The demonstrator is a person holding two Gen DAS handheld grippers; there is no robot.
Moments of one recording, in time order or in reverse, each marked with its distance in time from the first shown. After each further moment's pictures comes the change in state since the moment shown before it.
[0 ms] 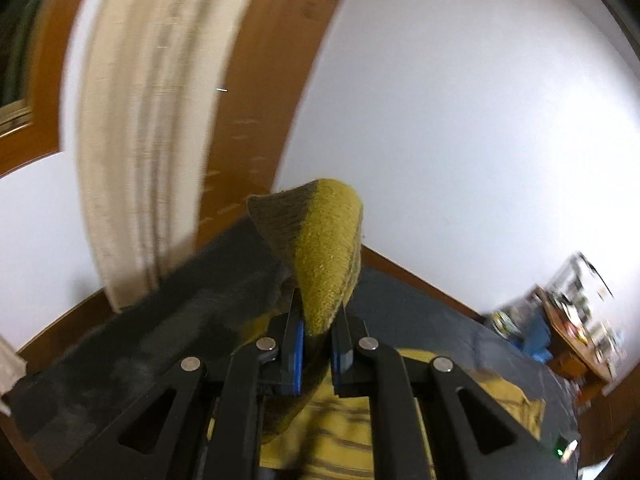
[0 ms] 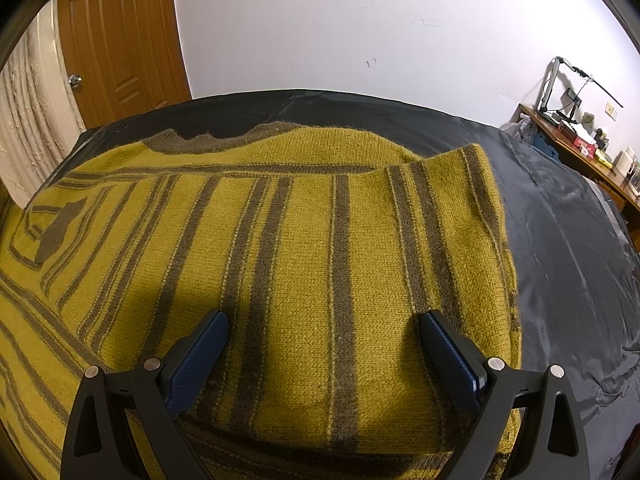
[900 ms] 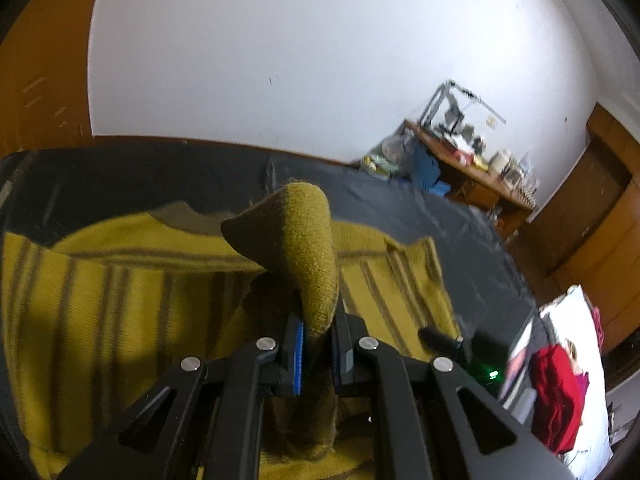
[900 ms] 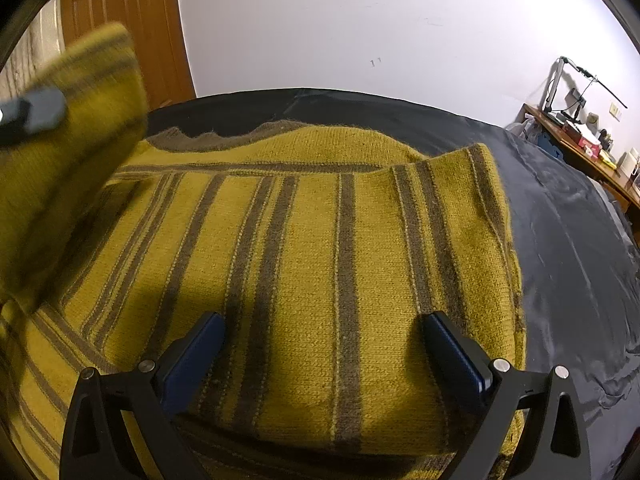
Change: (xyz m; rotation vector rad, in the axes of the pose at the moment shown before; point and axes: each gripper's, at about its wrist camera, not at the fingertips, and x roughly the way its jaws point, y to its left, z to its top) left arm 0.109 -0.258 -0.156 0.389 0.430 -0.405; right arm 0.001 -0.001 0.000 -0.007 0.004 0.018
